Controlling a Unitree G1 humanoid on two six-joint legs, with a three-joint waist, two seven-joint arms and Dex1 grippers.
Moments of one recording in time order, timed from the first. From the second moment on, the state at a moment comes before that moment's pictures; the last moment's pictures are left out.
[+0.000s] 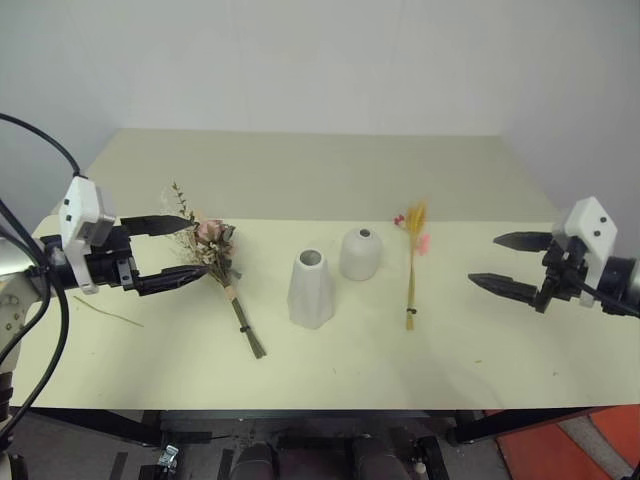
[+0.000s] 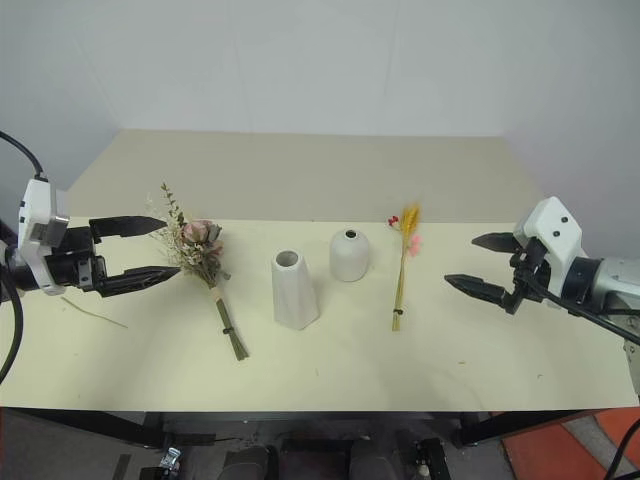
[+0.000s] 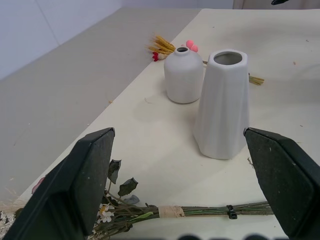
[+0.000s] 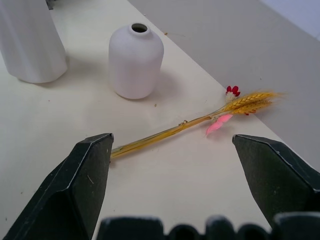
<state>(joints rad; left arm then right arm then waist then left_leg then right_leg) -0.35 1.02 0.34 -0.10 -0.63 0.46 -1.22 -0.27 -1.03 -0.32 -0.19 0.47 0.53 1.03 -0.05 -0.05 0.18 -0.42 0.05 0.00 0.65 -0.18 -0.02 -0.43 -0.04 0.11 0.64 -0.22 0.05</state>
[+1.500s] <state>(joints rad) -0.39 0.97 0.28 -0.12 -0.65 0.46 -1.22 -1.13 -0.43 0.28 0.72 0.13 1.05 0.52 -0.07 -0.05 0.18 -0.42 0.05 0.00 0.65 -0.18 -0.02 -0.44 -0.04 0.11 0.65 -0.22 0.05</state>
